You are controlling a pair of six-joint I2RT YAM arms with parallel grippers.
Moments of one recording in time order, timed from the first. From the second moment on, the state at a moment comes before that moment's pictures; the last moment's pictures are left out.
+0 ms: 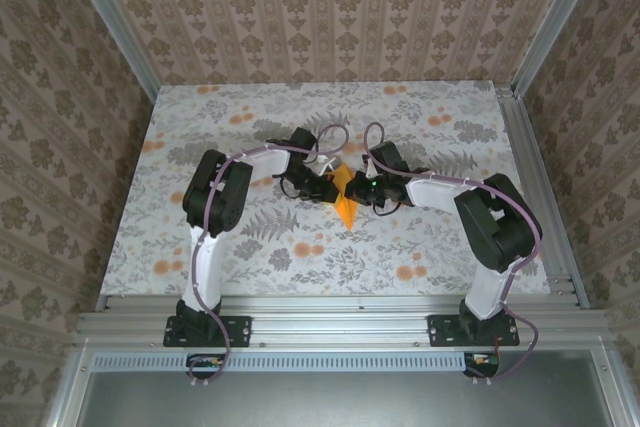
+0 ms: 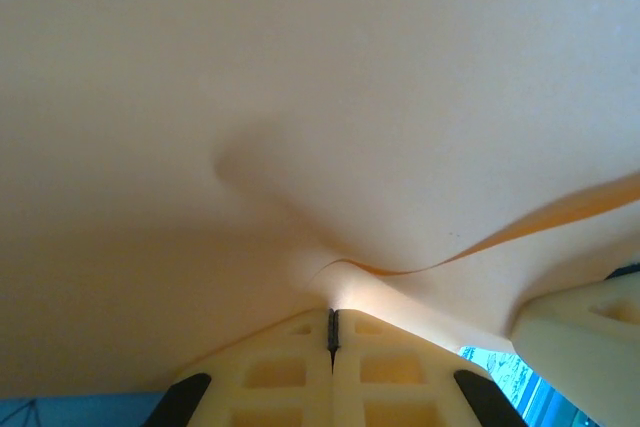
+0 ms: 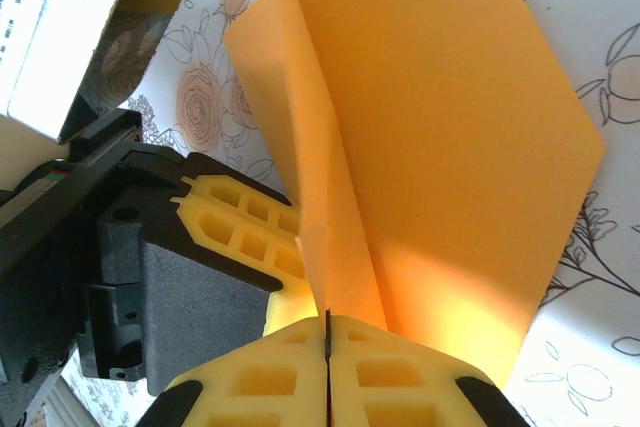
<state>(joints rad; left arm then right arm) -0.54 2.20 1.47 -0.63 0.79 -0.13 0.47 1.80 0.99 -0.07 -0.40 0.79</state>
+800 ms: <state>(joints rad) -0.52 2.19 1.43 -0.56 0.84 -0.16 0.47 1.89 0.99 0.02 -0.45 0.86</state>
